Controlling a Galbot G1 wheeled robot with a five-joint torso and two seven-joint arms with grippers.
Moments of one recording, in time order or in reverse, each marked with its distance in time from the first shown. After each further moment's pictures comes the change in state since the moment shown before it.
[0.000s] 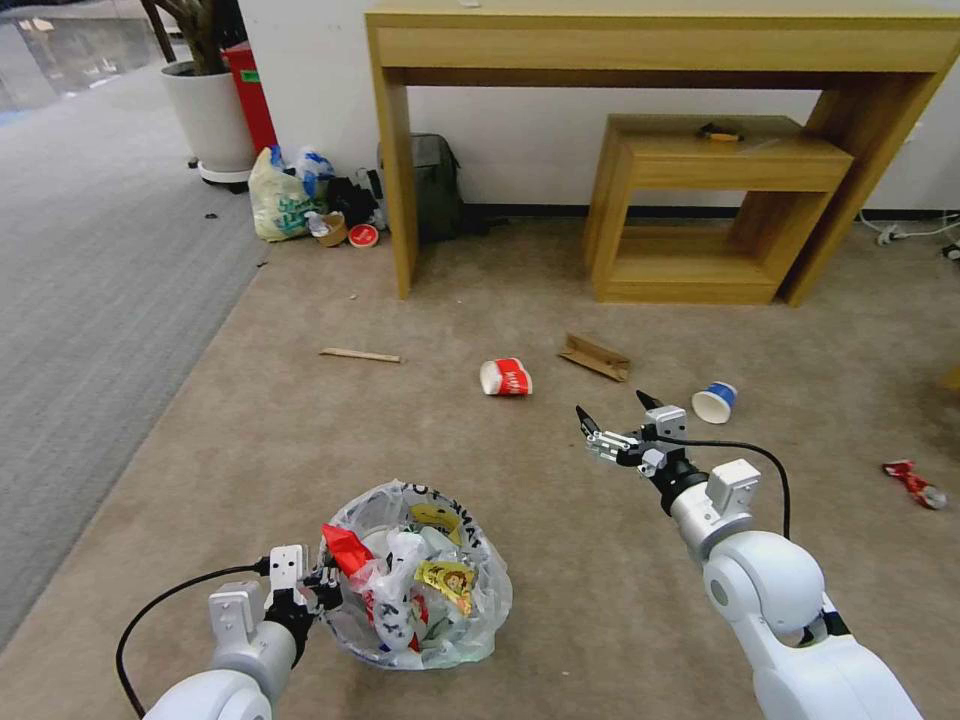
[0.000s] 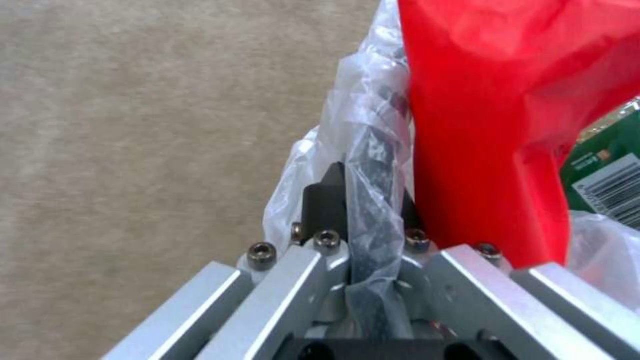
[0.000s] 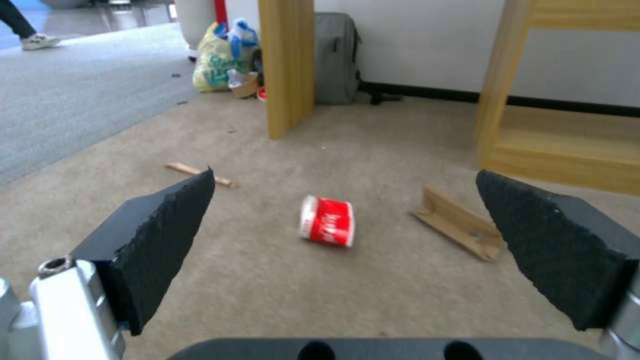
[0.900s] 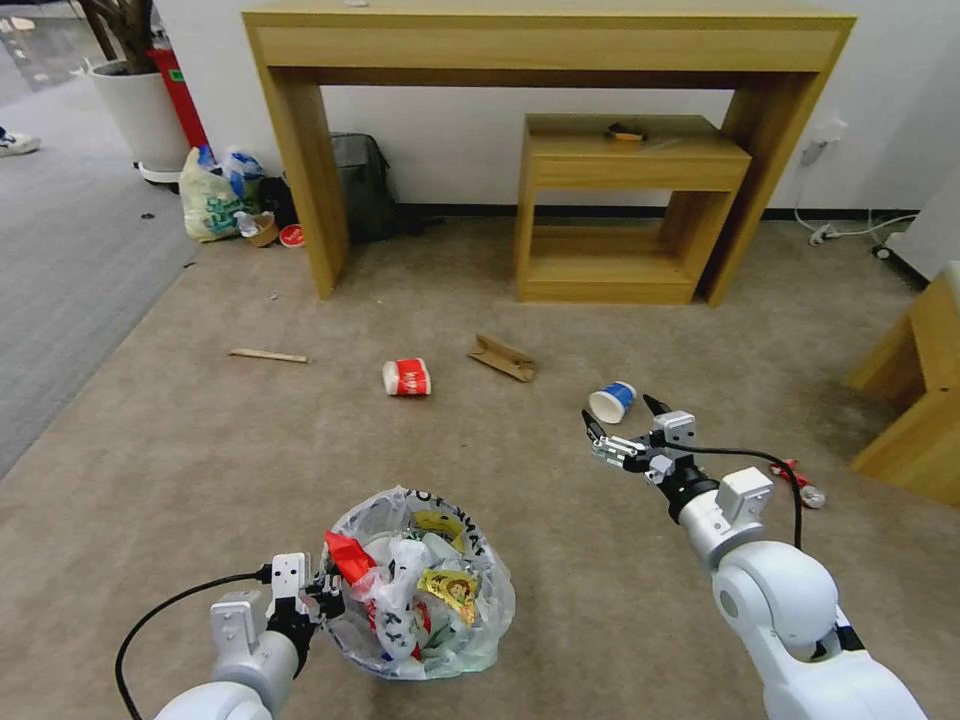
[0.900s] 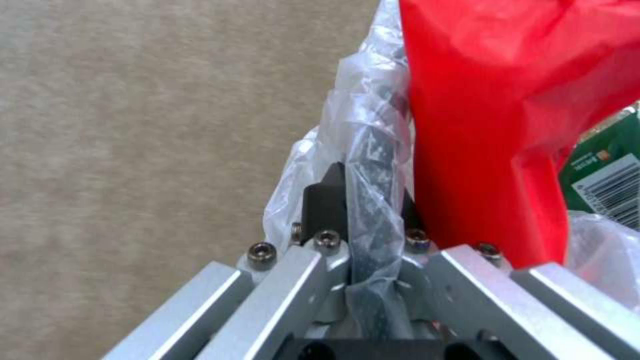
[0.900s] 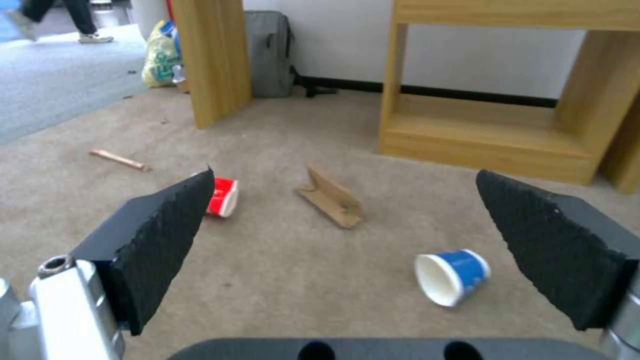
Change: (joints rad) left arm 0.034 -0.009 0.011 -0.015 0.022 -0.016 0.007; right arm -0.055 0.012 0.033 0.035 -0.008 0.008 -0.008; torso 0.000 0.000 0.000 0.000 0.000
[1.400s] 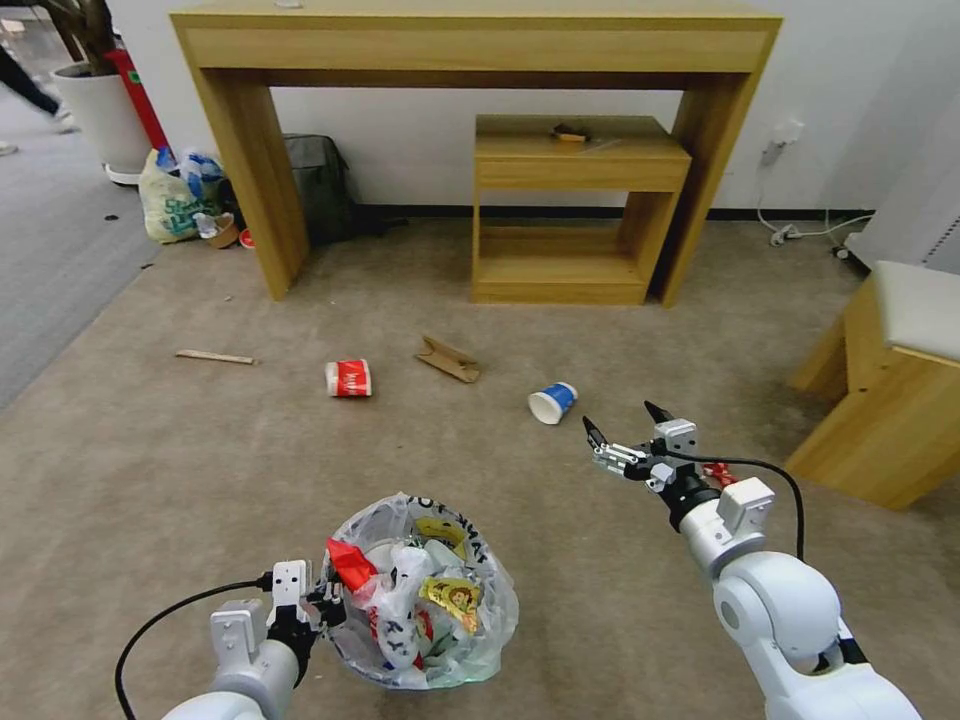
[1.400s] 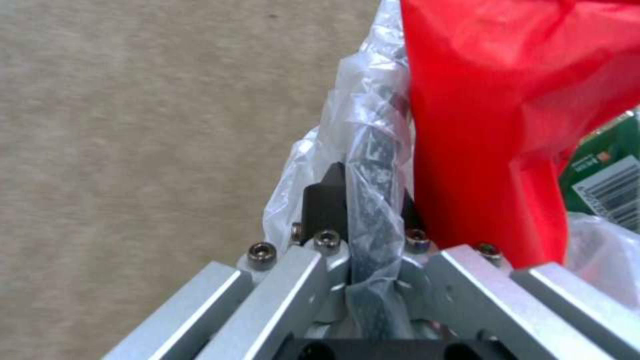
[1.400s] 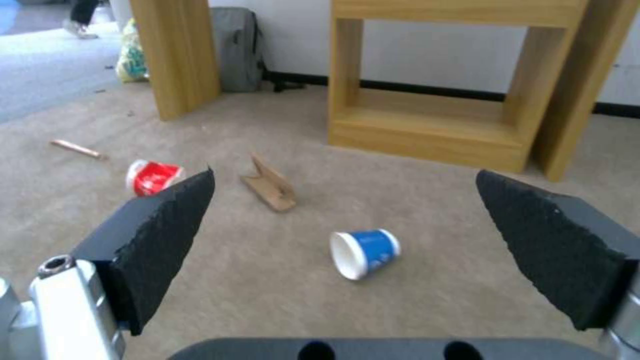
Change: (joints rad) left arm 0.018 0.002 0.008 -0.005 -0.006 -0.004 0.000; right arm -0.024 0.004 0.006 0.008 -0.015 0.009 -0.003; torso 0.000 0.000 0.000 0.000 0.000
